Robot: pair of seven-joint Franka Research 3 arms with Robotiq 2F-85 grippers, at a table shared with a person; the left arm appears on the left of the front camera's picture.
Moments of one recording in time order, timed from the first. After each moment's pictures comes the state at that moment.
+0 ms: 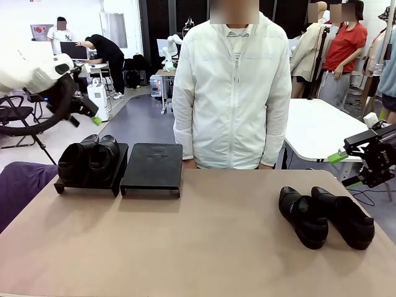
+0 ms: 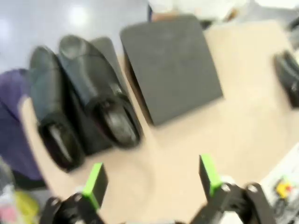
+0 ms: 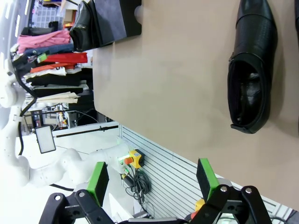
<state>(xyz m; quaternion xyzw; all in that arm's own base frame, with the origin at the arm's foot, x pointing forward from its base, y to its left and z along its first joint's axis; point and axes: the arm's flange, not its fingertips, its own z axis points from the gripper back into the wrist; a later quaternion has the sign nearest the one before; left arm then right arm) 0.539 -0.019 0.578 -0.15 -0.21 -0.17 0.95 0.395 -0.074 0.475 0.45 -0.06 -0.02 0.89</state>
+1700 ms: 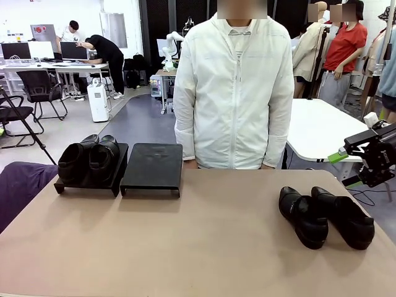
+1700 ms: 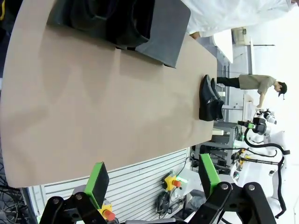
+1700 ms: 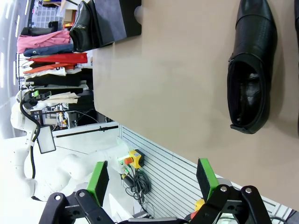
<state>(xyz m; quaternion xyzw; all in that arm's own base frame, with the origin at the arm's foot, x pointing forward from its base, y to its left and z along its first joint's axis) 0.361 0.179 0.551 -0.41 -0.14 0.13 0.89 0.395 -0.075 0.476 0.45 -0.06 -0.02 0.89</state>
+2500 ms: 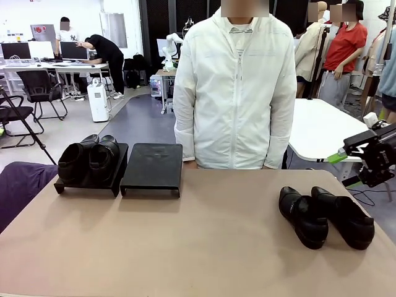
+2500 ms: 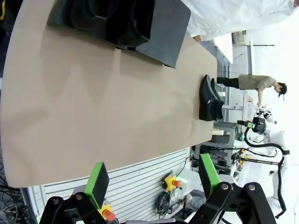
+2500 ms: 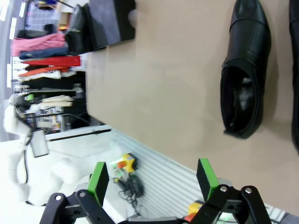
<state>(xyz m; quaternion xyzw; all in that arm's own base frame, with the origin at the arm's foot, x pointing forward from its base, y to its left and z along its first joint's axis) 0.361 0.179 0.551 -0.41 -0.14 0.13 0.89 0.404 -0.066 0.471 0.42 -0.07 -0.02 0.90</state>
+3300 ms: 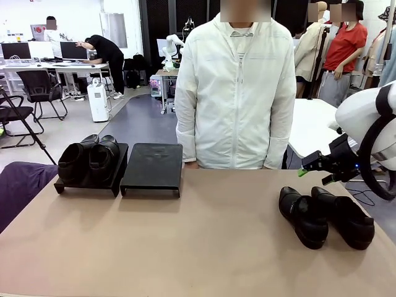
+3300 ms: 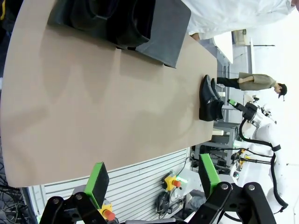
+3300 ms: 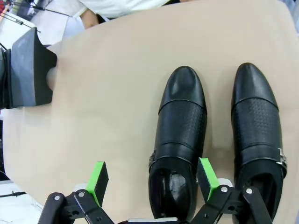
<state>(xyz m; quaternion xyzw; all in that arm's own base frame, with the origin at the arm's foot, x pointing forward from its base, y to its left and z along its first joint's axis) 0.361 0.179 0.550 -0.41 -0.14 0.13 0.89 0.467 -0.017 0.416 0.21 -0.23 -0.03 0.95</state>
